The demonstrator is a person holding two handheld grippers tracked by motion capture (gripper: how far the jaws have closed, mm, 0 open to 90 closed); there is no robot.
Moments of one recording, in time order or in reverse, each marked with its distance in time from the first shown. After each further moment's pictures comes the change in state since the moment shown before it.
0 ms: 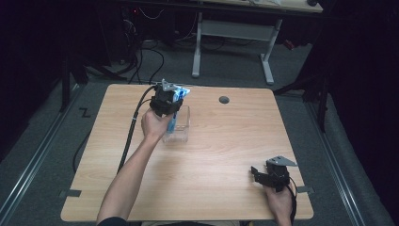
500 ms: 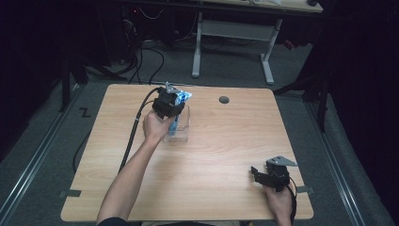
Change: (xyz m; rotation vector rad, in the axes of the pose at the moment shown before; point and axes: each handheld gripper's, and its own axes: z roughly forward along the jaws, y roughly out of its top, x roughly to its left) left arm -0.005 -0.004 0.008 0.050 -0.022 0.023; right arm 0.000 0.000 0.000 0.001 0.000 0.002
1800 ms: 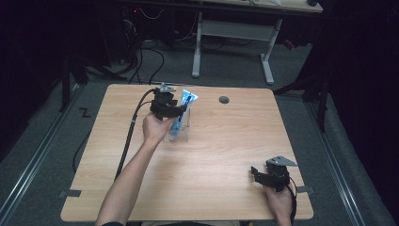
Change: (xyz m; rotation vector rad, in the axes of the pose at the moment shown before) left arm 0.007 -0.007 -0.012 -0.046 -0.084 -0.110; right arm 0.000 0.000 0.000 0.000 0.000 0.001
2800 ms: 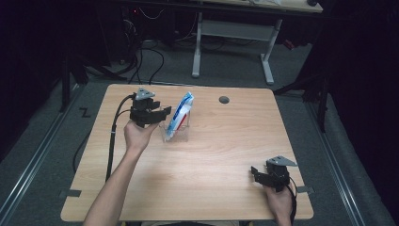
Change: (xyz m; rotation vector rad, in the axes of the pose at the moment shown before) left arm 0.013 -0.023 -0.060 -0.093 0.044 -0.026; right arm 0.000 0.000 0.000 0.000 -0.001 0.000
